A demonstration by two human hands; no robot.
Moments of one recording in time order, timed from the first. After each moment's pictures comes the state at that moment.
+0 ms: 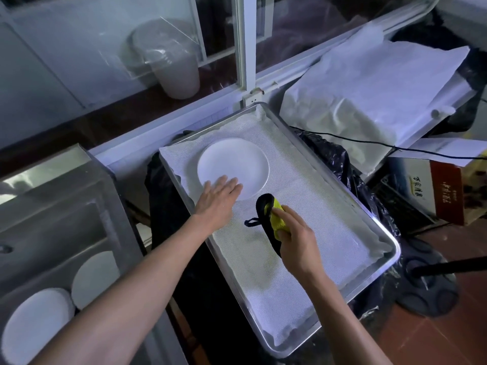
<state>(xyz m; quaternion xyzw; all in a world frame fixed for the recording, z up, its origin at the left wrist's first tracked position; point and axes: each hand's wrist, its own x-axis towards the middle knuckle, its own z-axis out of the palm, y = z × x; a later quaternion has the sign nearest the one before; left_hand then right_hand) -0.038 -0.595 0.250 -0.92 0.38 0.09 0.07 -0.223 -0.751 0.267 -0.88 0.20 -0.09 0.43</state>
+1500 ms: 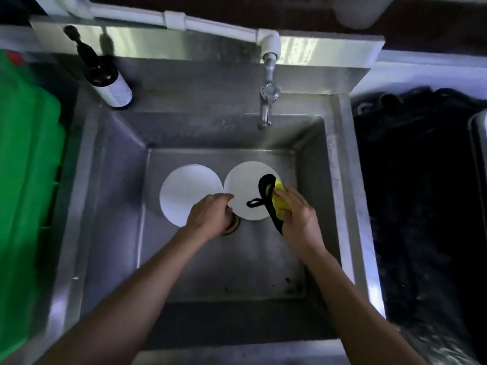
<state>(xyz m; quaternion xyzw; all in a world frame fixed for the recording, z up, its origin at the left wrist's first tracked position) -0.113 -0.009 0.126 -0.95 -0.04 0.22 -0.24 -0.107 -0.235 0.168 -0.91 -0.06 0.10 0.39</state>
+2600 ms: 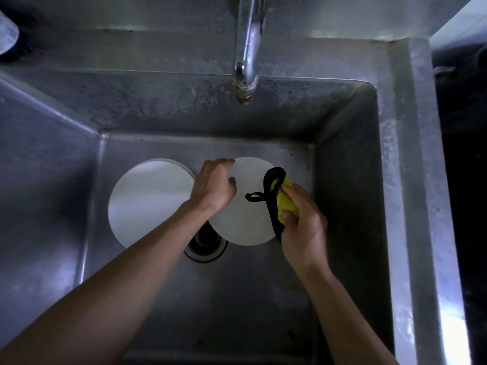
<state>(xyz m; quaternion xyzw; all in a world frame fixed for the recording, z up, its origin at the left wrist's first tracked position) 0.015 -0.045 -0.031 -0.94 -0.12 0.17 -0.28 -0.036 -0.246 0.020 -0.88 0.04 0.14 0.46</state>
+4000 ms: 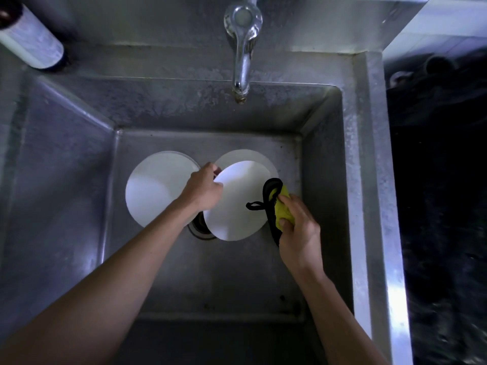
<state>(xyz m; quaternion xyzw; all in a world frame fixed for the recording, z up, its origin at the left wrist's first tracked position) -0.031 -0.035 0.043 -0.87 -0.22 0.26 -0.35 -0.095 -0.269 0.066 -0.89 0.02 0.13 0.44</state>
